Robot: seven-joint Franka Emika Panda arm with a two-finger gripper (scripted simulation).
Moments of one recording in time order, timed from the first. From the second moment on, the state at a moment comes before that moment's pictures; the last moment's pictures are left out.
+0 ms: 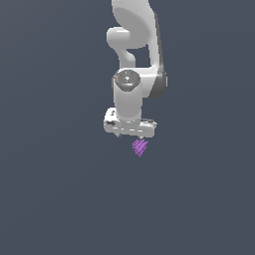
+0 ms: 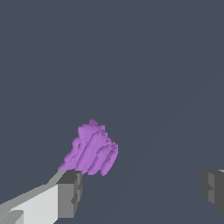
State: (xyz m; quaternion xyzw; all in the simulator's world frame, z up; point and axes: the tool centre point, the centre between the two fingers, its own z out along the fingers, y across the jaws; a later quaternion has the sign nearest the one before) arm -0.021 0.009 0.135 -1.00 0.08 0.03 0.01
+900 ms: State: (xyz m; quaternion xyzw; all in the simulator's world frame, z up) arm -0.026 0.048 0.105 -0.97 0.26 0.01 0.00
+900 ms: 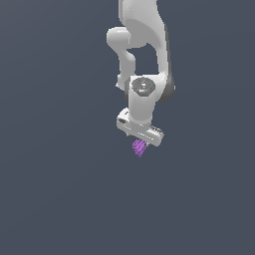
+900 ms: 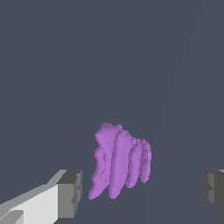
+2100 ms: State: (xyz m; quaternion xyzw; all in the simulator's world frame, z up) arm -0.029 0.058 0.068 -0.95 0.31 0.00 0.00
